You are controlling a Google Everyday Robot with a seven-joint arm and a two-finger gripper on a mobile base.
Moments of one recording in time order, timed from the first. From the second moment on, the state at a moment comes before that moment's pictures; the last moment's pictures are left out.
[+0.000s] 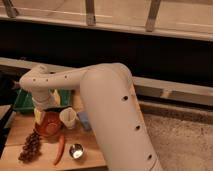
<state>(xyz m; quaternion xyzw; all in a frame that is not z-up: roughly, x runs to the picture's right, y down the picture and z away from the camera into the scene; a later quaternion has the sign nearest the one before) -0.298 0.128 0.789 -0.37 0.08 0.30 0.87</state>
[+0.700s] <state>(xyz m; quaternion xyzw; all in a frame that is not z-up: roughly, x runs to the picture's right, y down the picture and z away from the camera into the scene) -0.289 0.159 0.792 -0.40 0.09 0.31 0.85</state>
